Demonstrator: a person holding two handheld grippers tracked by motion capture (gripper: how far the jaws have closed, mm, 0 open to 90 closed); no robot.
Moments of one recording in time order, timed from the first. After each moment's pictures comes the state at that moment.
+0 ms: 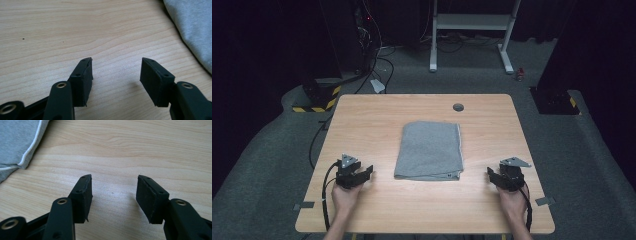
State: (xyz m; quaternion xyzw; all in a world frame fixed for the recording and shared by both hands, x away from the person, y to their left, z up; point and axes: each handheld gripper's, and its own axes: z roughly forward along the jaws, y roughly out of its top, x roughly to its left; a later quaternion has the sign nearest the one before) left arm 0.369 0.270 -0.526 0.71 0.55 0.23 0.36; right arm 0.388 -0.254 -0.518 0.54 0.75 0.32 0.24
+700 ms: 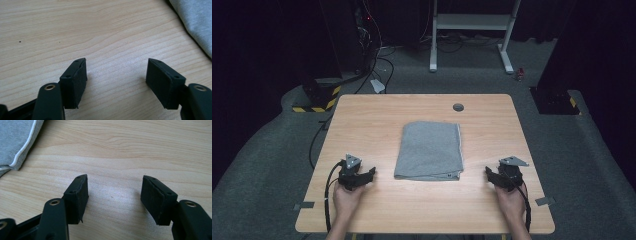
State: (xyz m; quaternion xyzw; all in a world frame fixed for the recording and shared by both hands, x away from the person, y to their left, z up) left arm 0.370 0.262 -0.528 0.73 0.54 0.25 0.33; right arm 0.394 -0.253 -0.523 0.53 0.75 0.32 0.24
